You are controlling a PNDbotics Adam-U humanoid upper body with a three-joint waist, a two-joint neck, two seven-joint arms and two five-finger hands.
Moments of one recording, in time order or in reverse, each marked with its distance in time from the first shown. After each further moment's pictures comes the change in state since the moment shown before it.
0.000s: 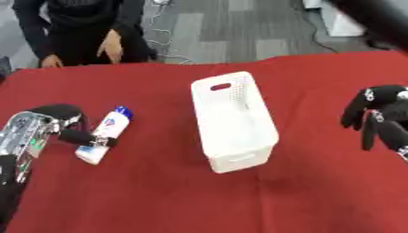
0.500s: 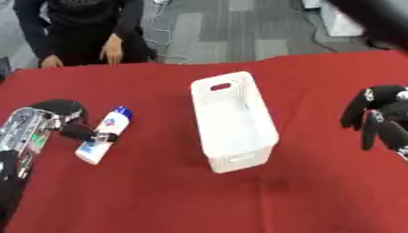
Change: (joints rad) left arm -0.018 -0.015 0.000 0.023 -0.013 0.002 0.013; right arm 0.000 0.000 0.000 0.000 -0.002 0.004 0.004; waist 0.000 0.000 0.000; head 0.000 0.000
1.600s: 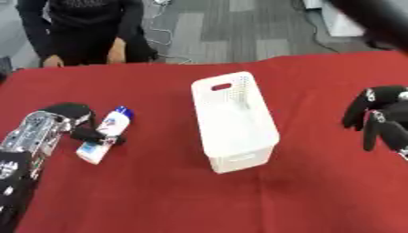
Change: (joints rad) left arm -0.009 -0.020 -0.006 0.051 -0.021 -0.002 0.048; right arm 0.000 0.000 -0.001 0.000 0.000 0.000 0.000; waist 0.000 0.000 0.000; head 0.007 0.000
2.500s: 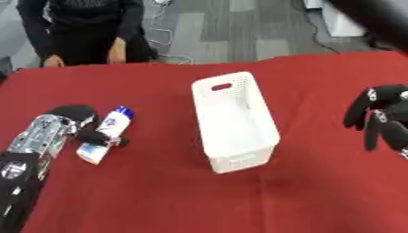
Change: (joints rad) left arm -0.008 -0.018 -0.001 0.065 -0.030 0.010 0.072; right arm -0.005 0.000 0.000 0.000 -0.001 0.000 0.000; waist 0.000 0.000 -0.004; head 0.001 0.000
